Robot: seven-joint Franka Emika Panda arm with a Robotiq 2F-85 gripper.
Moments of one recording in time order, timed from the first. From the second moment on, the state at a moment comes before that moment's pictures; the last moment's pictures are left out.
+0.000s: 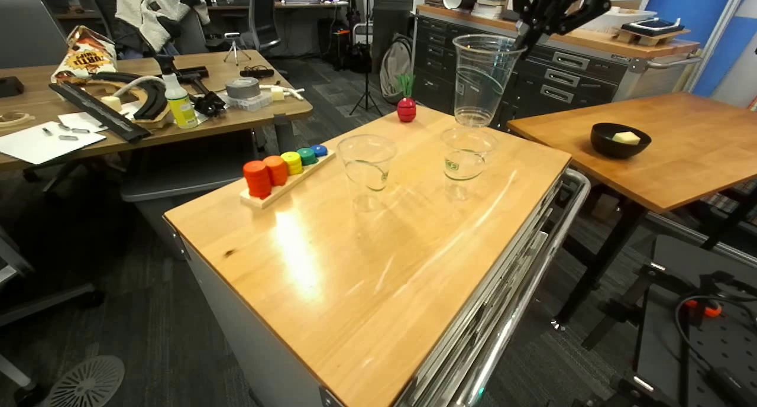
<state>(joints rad) -0.09 -0.34 -0.03 -2.48 0.31 2.38 0.56</state>
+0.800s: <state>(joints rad) -0.10 -0.42 0.01 -2.67 0.31 2.61 0.58</state>
